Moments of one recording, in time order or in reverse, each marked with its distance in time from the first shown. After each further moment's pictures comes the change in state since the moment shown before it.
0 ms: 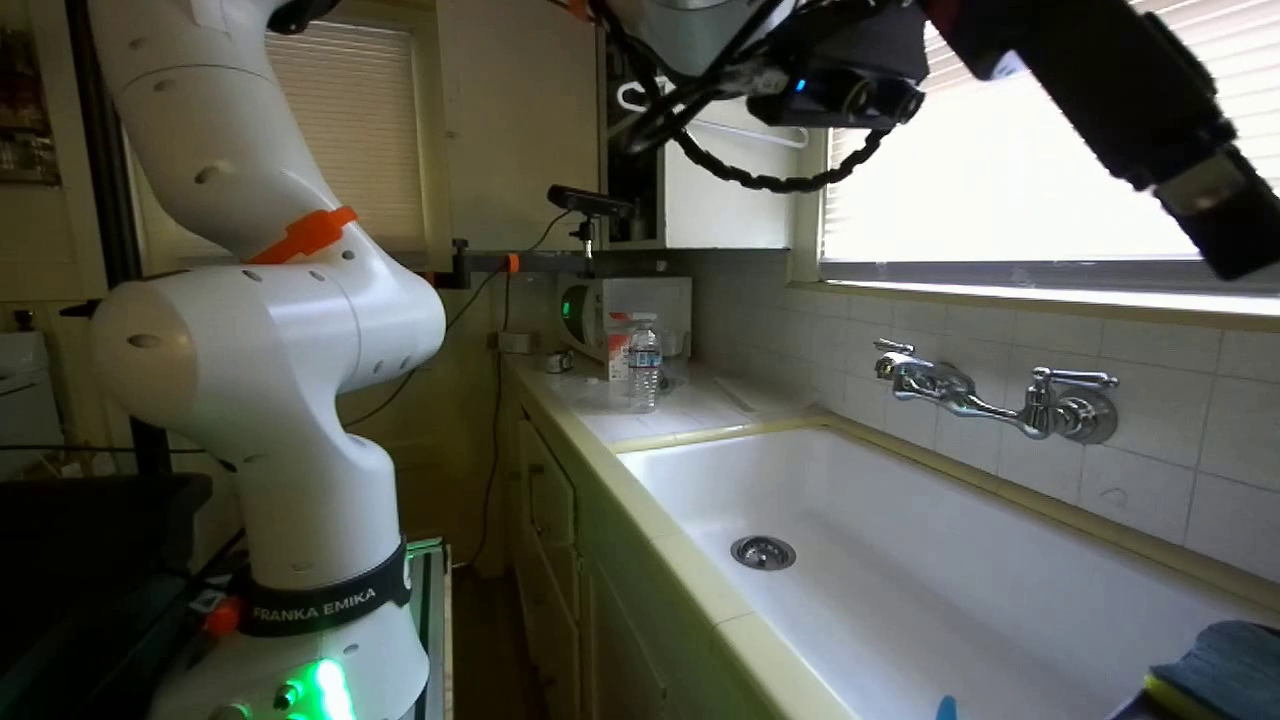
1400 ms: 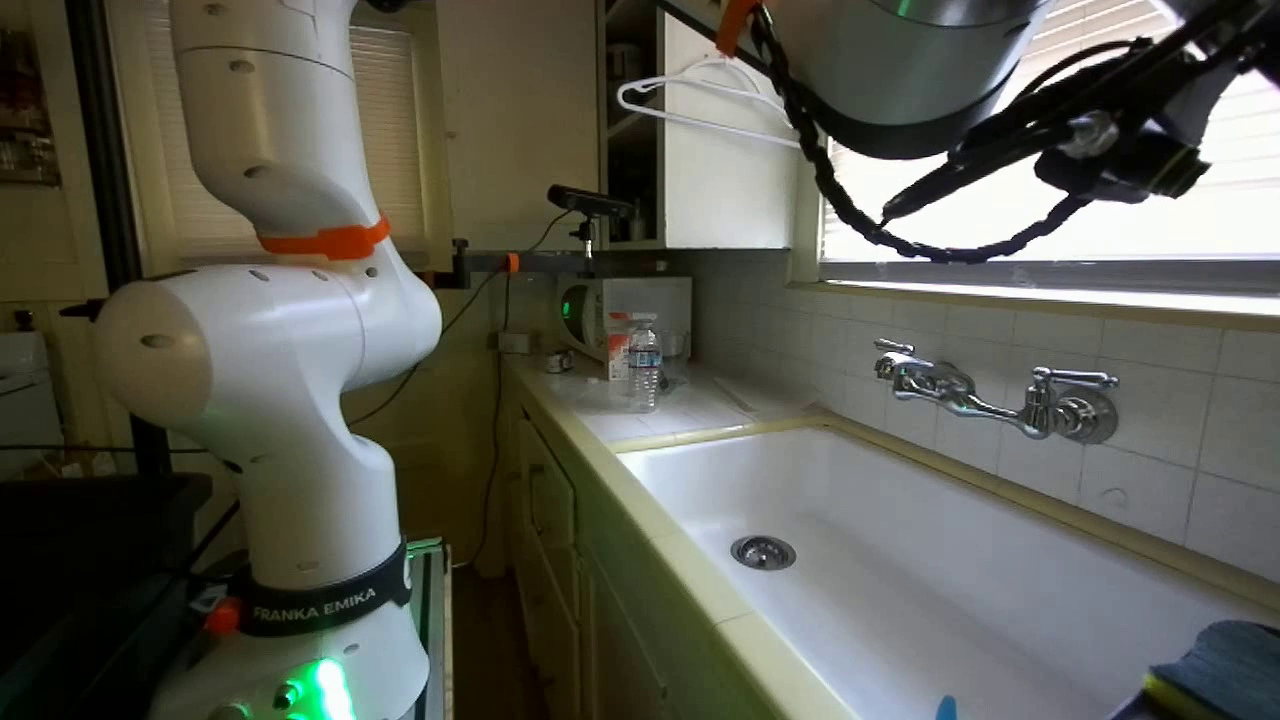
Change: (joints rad) arm 0.068 0.383 -0.102 0.306 -0.229 0.044 0.173
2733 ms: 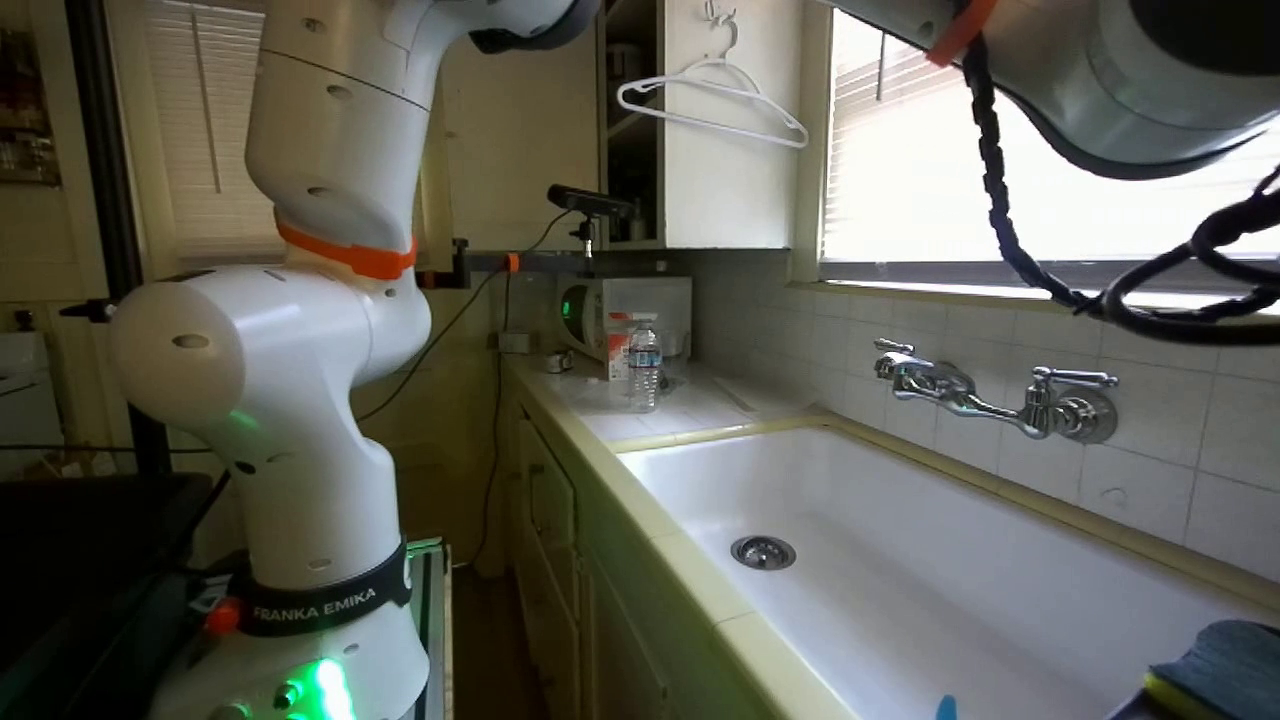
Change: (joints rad) arm 0.150 0.333 -0.184 0.305 0.540 -0.206 -0.430
